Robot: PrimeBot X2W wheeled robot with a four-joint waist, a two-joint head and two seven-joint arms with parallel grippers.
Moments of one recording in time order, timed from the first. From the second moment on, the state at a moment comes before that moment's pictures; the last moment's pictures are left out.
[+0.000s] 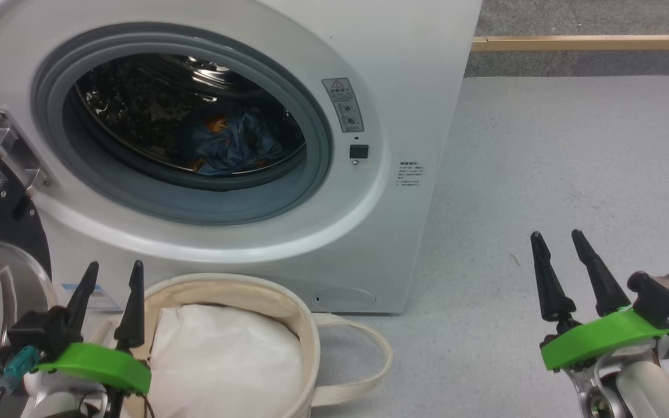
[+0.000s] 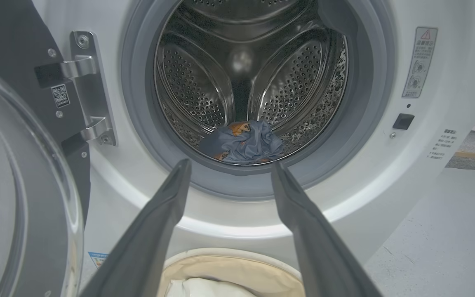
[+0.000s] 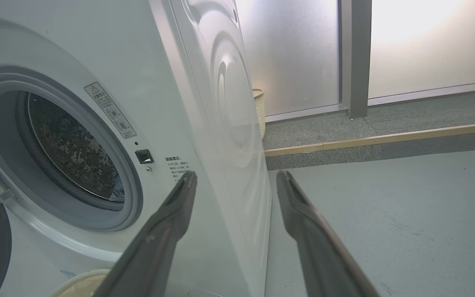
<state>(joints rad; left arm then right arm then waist) -0.25 0.16 0.08 0.48 -0.20 -0.12 -0.25 -0.16 -0.32 0.29 0.19 0.58 0.13 -0.25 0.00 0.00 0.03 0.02</state>
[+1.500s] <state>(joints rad) -0.24 0.16 0.07 0.47 -0.21 -0.12 -0.25 -0.16 -0.33 0.30 0.20 0.59 0.13 -0.25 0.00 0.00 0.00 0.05</state>
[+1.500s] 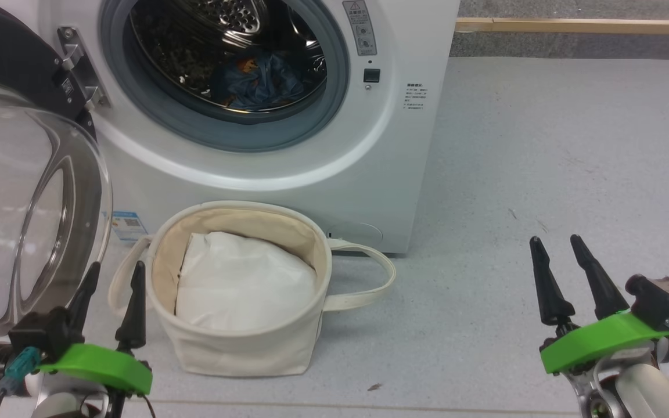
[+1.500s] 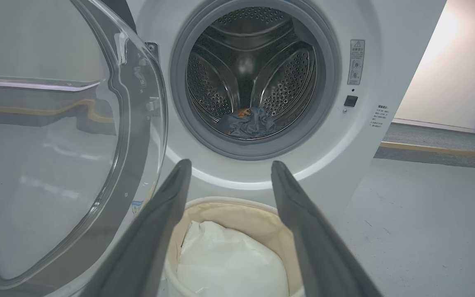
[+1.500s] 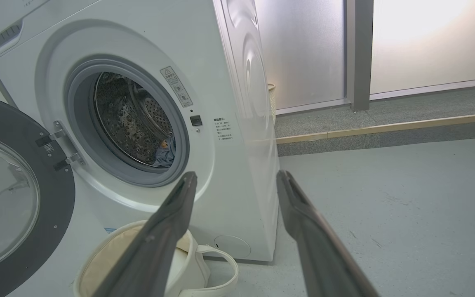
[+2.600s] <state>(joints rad) -0.24 0.12 0.14 0.45 -0.24 -0.12 -0.25 -0.16 -0.32 0.31 0.21 0.59 0.13 -0.25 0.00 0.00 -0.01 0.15</state>
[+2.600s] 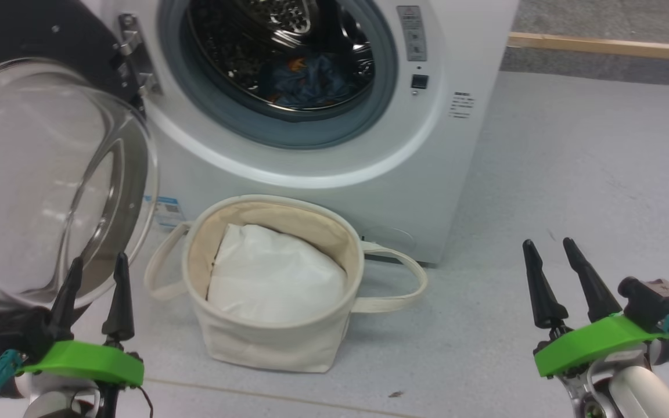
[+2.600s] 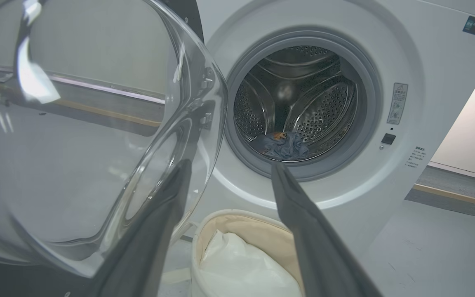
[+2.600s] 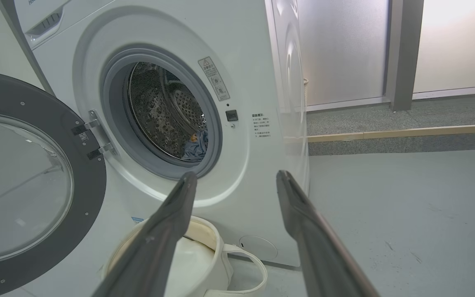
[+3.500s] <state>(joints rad) -0.16 0.13 0.21 0.45 -0.16 -0.11 -0.25 -0.13 -0.29 0.34 0.22 0.60 0.13 -0.25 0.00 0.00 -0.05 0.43</state>
